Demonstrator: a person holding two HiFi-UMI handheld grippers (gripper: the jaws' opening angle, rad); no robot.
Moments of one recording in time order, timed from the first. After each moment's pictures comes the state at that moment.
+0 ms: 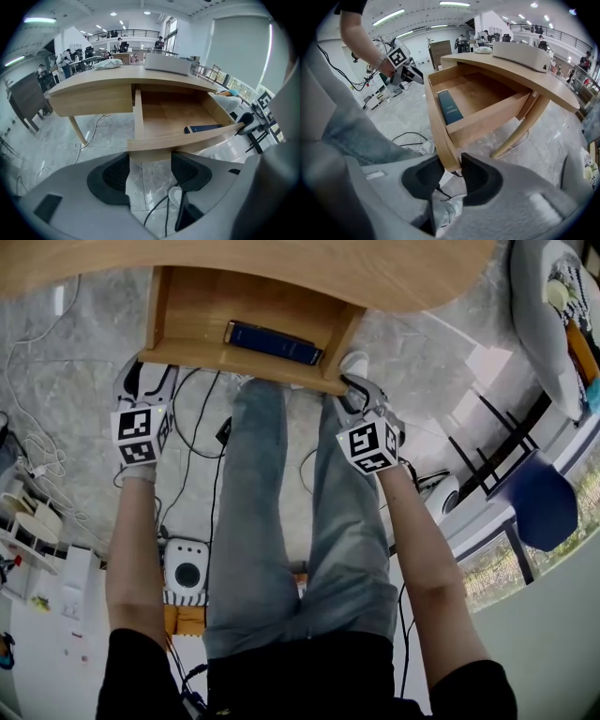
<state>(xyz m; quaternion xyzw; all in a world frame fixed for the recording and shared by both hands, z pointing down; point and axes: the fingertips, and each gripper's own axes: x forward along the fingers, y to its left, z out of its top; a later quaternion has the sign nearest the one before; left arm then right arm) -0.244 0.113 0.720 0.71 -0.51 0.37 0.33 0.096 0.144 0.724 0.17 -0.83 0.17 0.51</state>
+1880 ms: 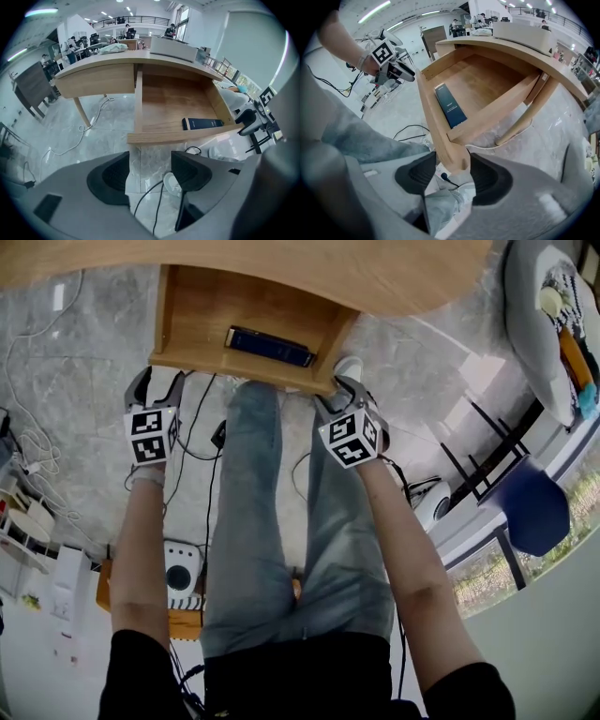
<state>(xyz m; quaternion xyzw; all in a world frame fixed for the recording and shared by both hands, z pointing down) -0.240 0.161 0.743 0.66 -0.51 0.40 0.39 0.092 0.162 0.745 0.15 -0.78 0.22 0.57</state>
